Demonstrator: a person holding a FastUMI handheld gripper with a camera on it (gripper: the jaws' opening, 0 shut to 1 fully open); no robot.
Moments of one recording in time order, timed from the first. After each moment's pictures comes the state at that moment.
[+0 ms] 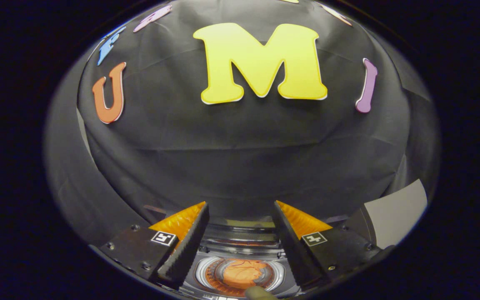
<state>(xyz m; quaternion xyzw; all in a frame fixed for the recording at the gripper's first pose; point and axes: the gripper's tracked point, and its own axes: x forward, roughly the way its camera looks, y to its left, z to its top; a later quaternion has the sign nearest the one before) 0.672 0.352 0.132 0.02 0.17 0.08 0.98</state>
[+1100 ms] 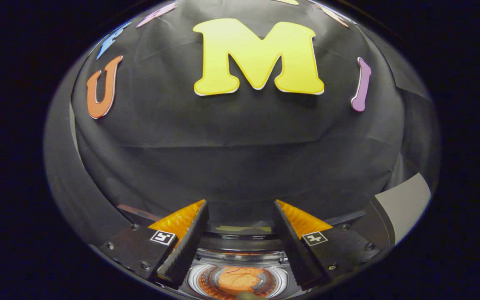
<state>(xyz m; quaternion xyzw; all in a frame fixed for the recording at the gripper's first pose) 0.697 0.361 0.098 0.02 0.12 0.05 0.99</state>
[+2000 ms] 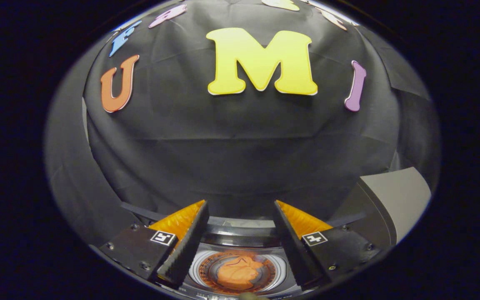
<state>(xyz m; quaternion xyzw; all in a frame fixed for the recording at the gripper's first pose) 0.628 0.357 0.074 0.01 0.12 0.07 0.99</state>
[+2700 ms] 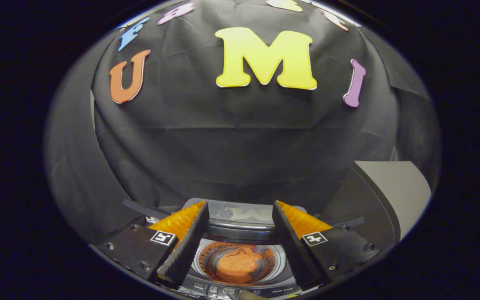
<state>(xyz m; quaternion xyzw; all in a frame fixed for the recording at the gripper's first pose) 0.589 0.356 0.045 0.00 0.14 0.08 0.99</state>
